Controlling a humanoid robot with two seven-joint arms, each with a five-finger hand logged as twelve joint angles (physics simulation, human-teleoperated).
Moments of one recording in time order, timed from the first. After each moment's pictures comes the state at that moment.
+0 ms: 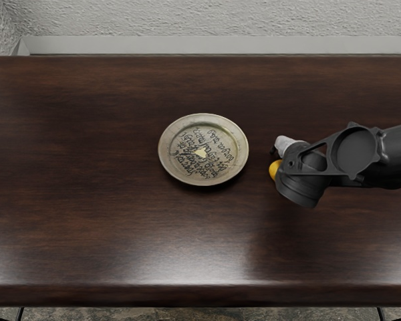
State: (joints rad) left arm -0.03 0.00 -0.17 -0.19 0.04 0.01 0.08; right arm 1.65 -0.18 -0.72 1.44 -0.14 -0.61 -0.61
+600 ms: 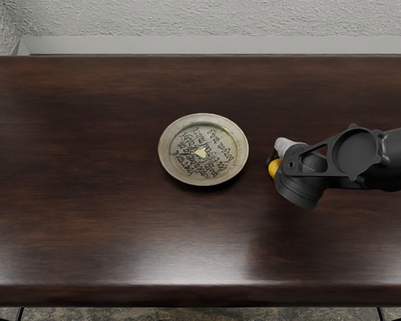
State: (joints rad) left arm -0.03 0.00 -0.17 -0.19 0.04 0.01 0.08; right arm 1.62 -0.20 -0.69 1.43 -0.14 -0.62 -0.62
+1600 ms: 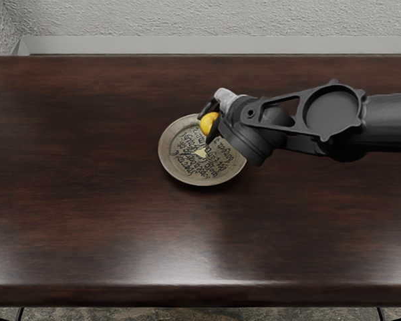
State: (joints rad) left arm -0.03 0.00 -0.17 -0.19 0.04 0.01 0.08; right arm 1.64 -0.14 -0.31 1.31 -0.15 -0.61 -0.61
